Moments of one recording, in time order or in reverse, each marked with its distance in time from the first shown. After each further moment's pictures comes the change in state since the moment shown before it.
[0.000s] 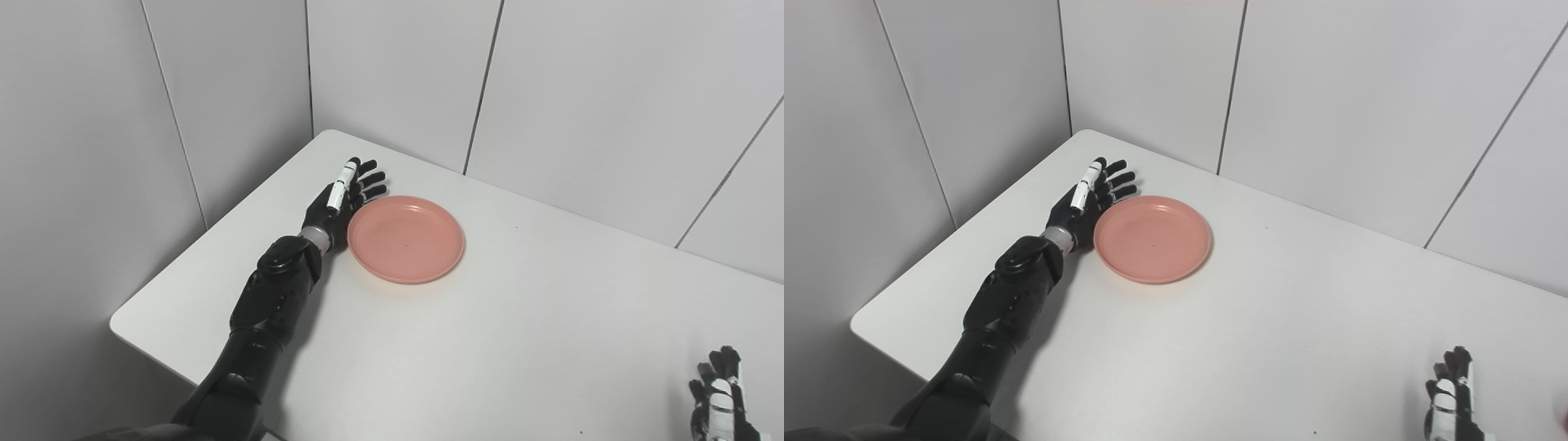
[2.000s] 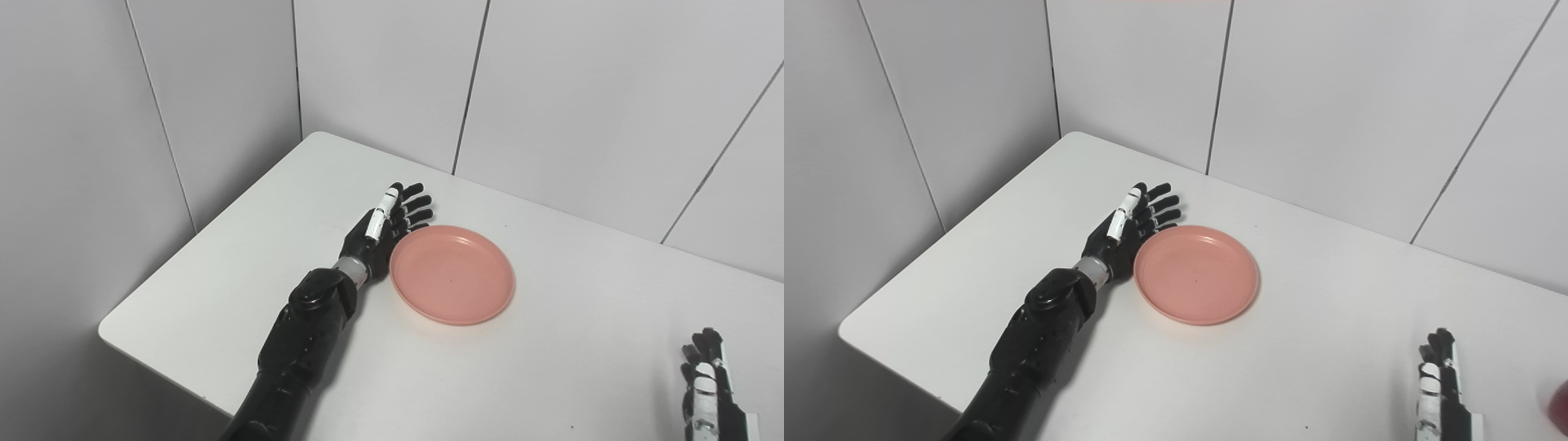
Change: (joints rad) left arm 0.066 -0.150 -0.095 -0.152 0.009 0.038 -0.016; right arm -0.031 0.002 0.003 0.050 -0.045 -0.054 -0.011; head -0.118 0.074
